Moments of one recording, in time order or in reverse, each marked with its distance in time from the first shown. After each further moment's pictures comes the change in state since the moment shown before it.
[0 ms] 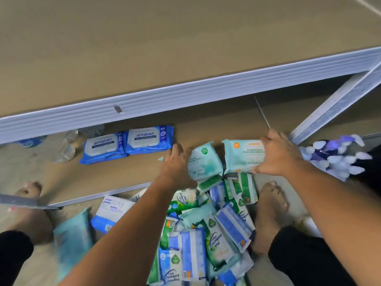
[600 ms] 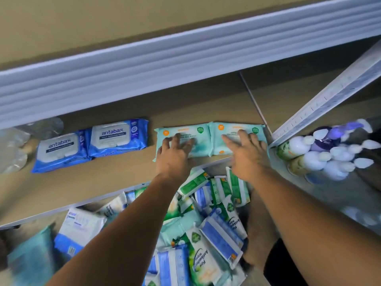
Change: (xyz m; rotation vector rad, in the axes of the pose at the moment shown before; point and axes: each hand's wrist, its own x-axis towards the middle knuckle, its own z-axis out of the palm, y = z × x) left_hand 0.080 0.032 0.065 0.121 0.094 0.038; right_hand 0.047 -0.013 0.097 0.002 0.029 -0.029
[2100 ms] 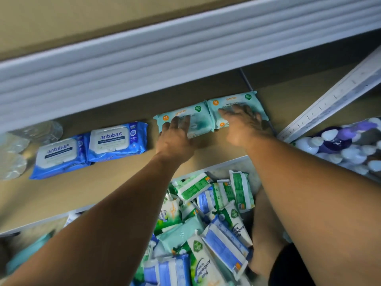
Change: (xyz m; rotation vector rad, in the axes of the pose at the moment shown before) left_hand 0.057 0.000 -0.026 -0.096 0.007 -0.070; right_hand 0.091 -0.006 -0.040 0.148 -0.111 0.092
